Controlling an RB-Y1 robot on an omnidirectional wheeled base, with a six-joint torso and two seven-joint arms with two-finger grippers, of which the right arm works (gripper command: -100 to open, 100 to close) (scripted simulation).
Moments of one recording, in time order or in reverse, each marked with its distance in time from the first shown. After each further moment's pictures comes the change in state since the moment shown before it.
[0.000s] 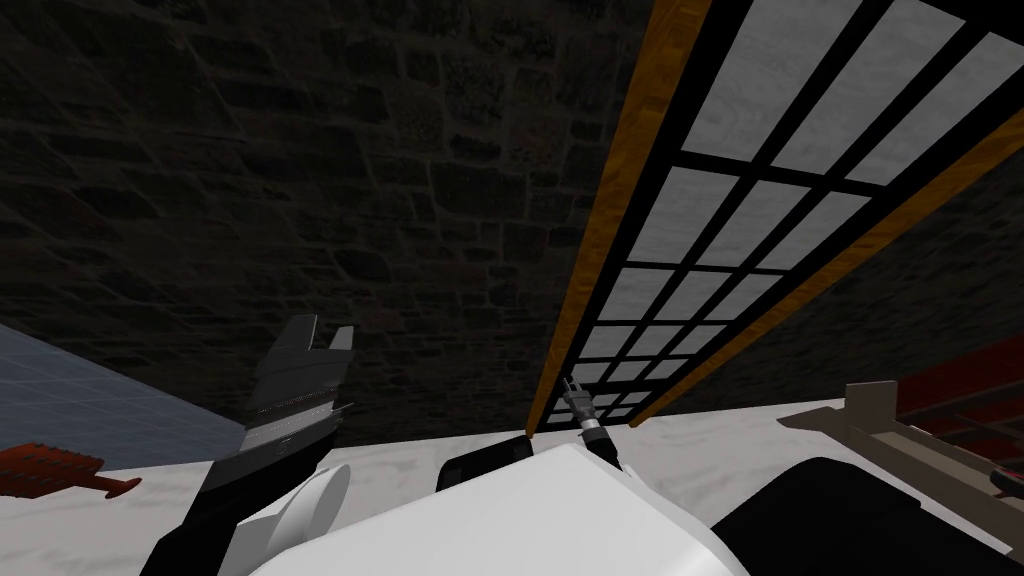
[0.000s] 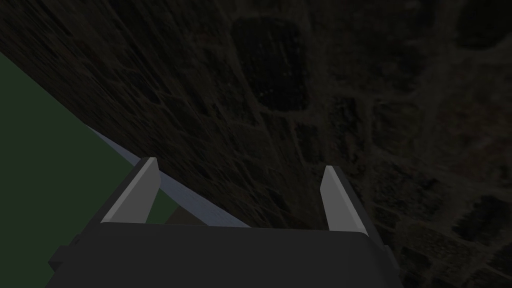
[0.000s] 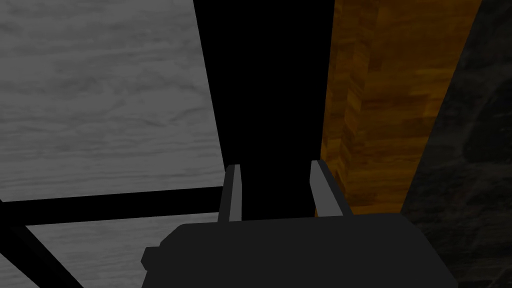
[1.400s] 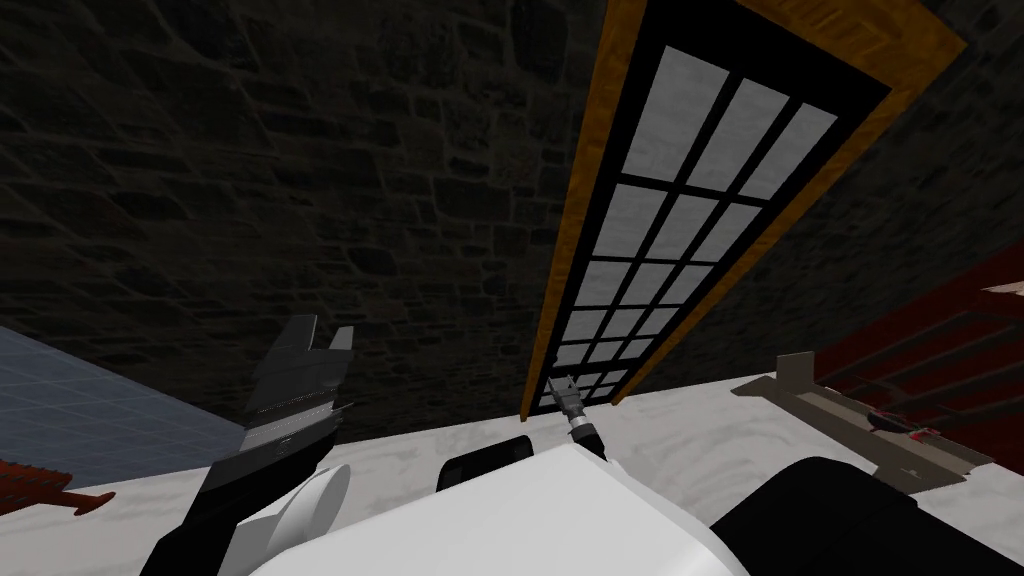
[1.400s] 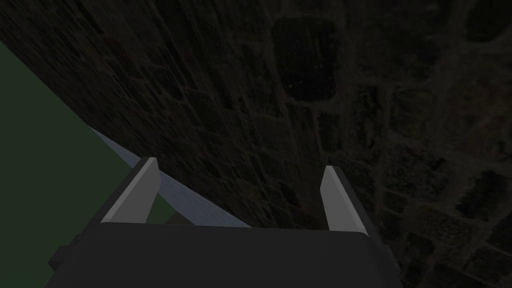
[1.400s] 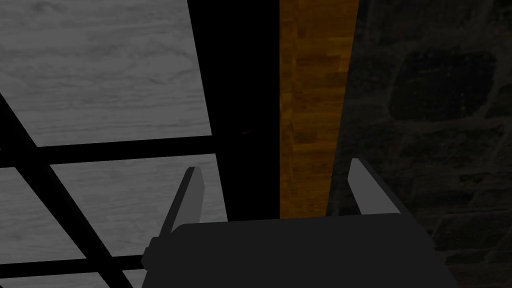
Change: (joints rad) arm 0.019 0.047 0.051 -0.094 0.037 0.056 0.049
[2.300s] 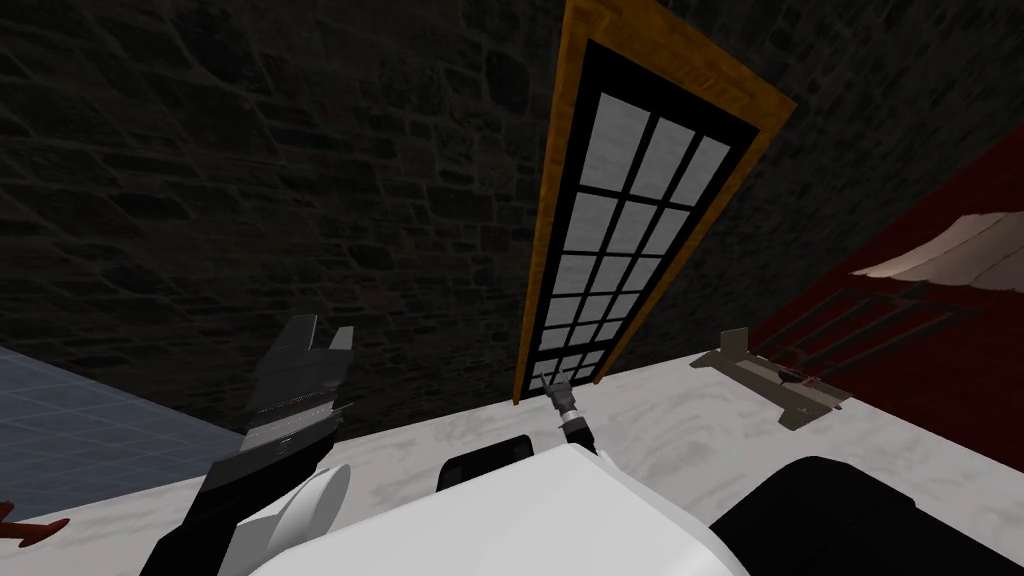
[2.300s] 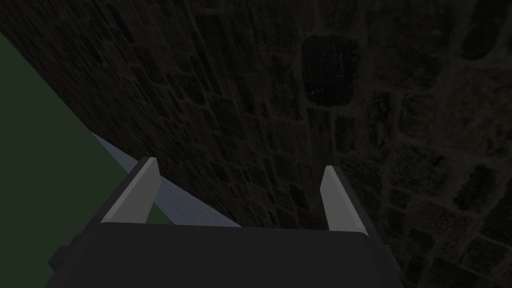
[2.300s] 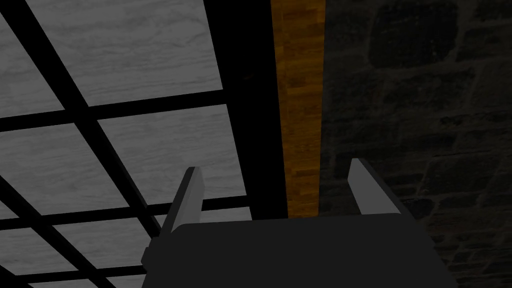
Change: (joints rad) arm 0.013 0.035 0.038 -0.107 0.017 0.045 -0.041
